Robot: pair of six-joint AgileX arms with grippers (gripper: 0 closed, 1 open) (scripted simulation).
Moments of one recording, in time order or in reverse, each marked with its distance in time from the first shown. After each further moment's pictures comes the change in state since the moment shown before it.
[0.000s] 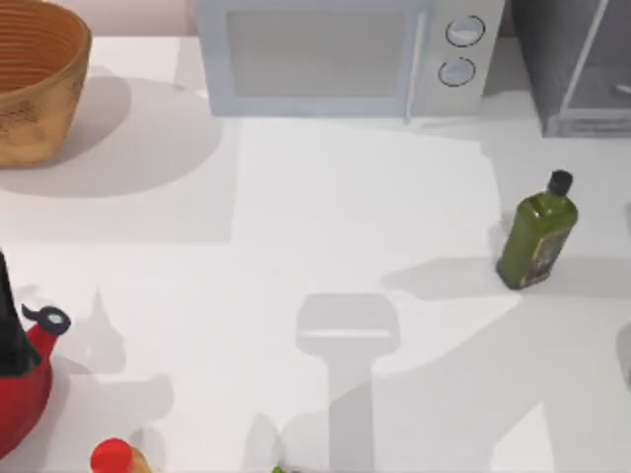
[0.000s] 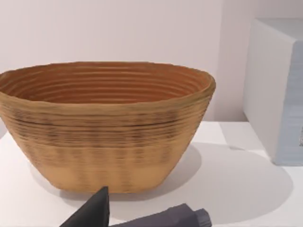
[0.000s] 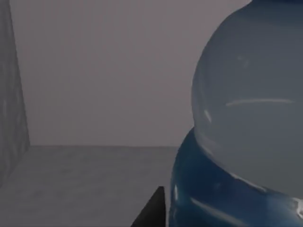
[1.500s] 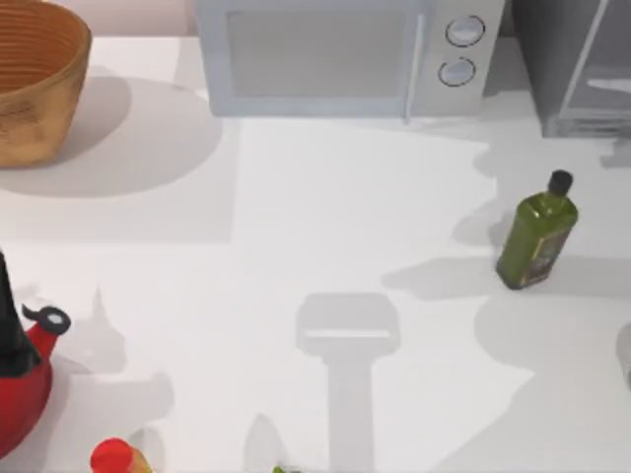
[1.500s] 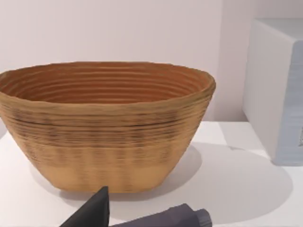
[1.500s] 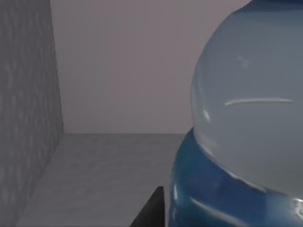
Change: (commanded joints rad) left arm 0.000 0.000 0.000 0.000 0.000 0.000; right arm -0.051 -0.385 -0.448 0.055 -0.056 0.004
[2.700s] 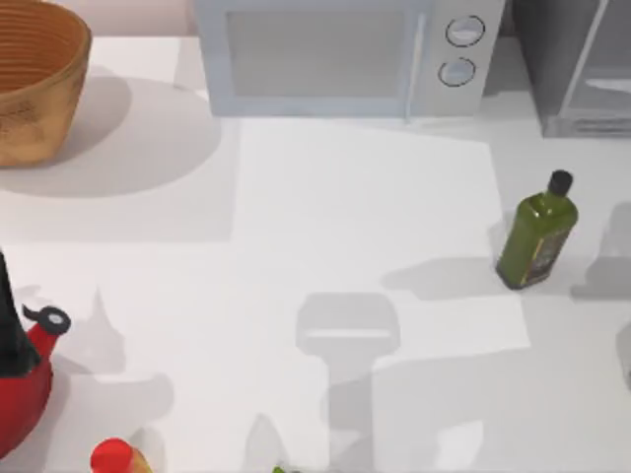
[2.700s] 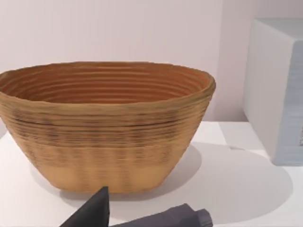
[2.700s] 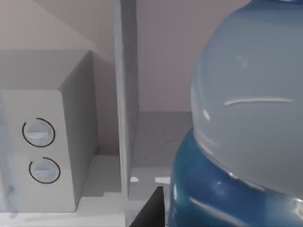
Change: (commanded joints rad) left arm 0.000 0.000 0.000 0.000 0.000 0.000; right arm 0.182 -1.311 -0.573 -0.751 0.141 0.007
